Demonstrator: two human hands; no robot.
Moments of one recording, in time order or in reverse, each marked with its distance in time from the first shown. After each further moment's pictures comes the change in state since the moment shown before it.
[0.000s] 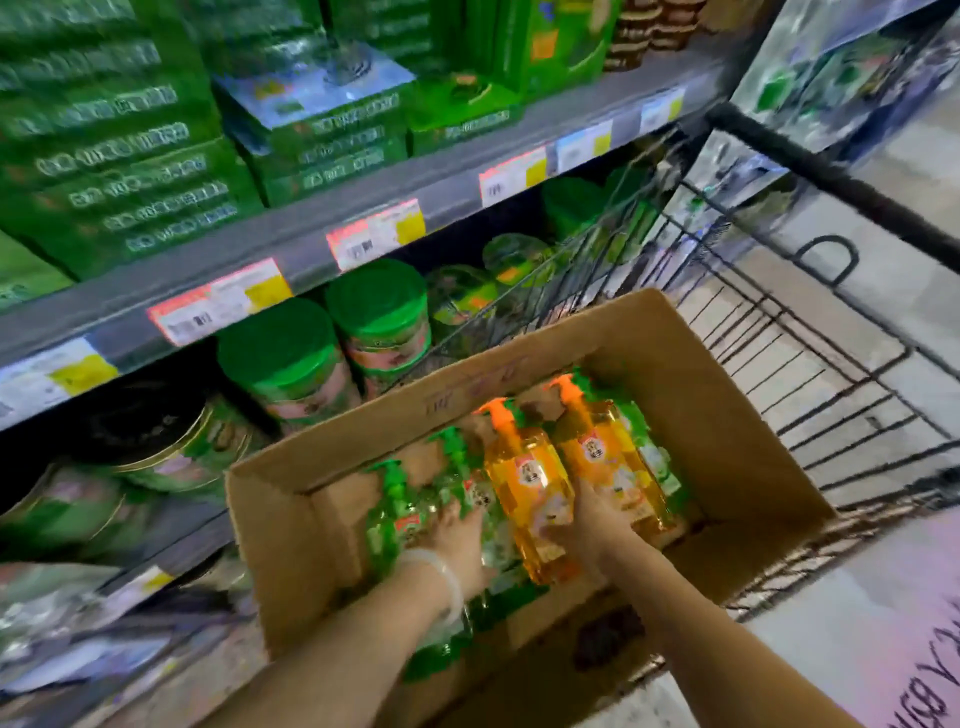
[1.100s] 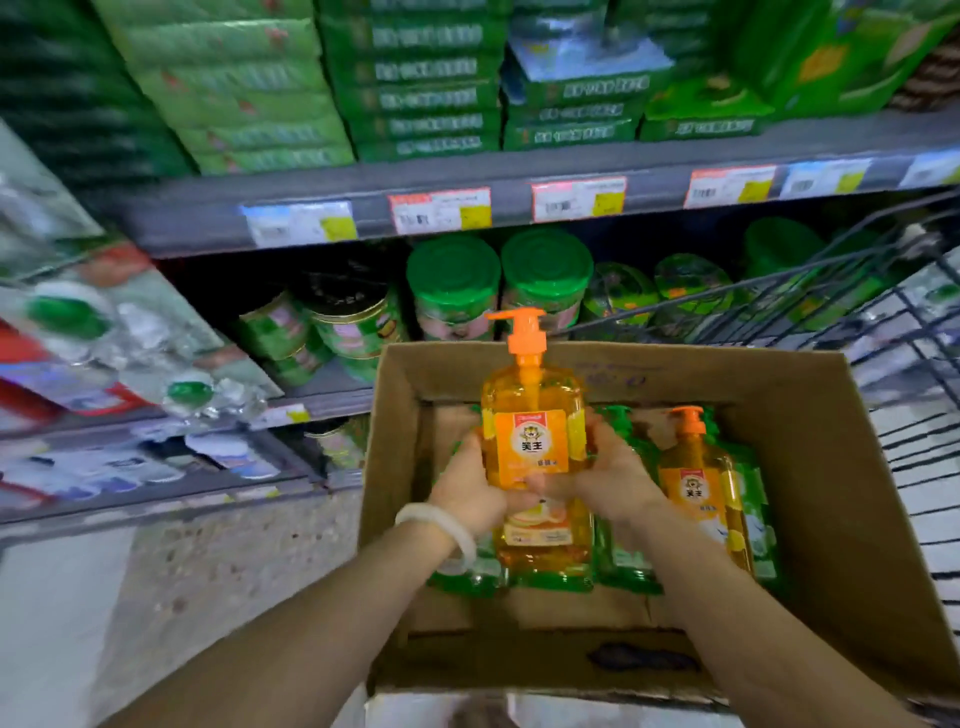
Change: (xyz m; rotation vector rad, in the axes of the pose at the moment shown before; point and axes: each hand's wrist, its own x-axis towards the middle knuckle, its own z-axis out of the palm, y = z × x) left_hand -0.056 0.001 0.001 -1.209 0.477 -0.136; right_hand -0.006 -0.056 -0.023 0.518 -0.319 -0.328
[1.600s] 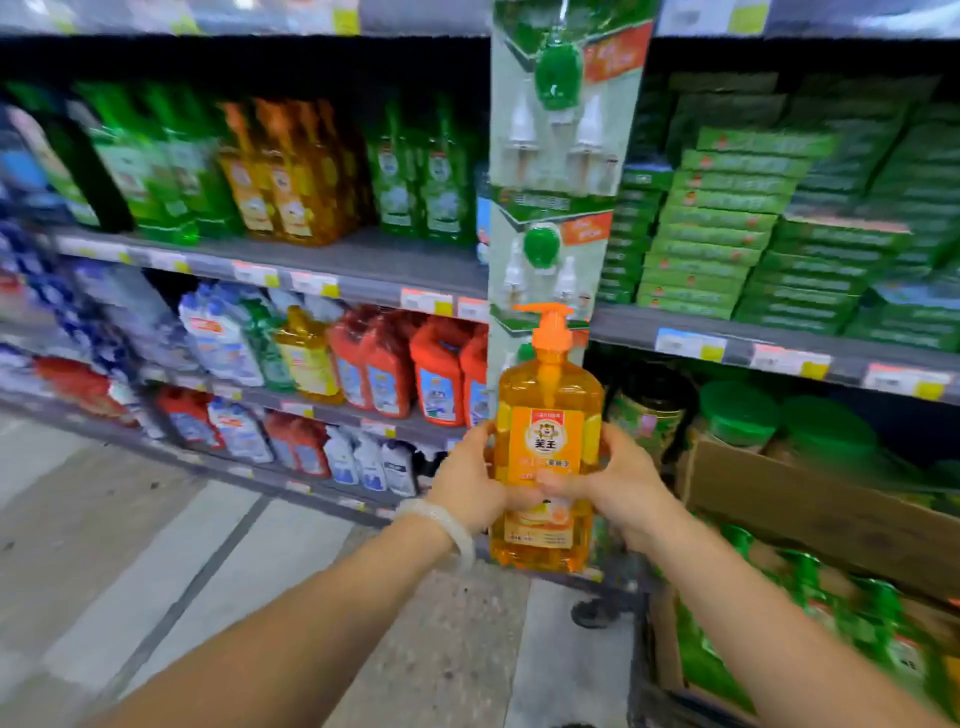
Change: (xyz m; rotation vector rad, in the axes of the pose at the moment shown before) left_hand -0.259 -0.071 -0.253 -0.192 0.463 0.323; right_hand -0.182 -0.118 0.274 -0.056 -0.253 -0.487
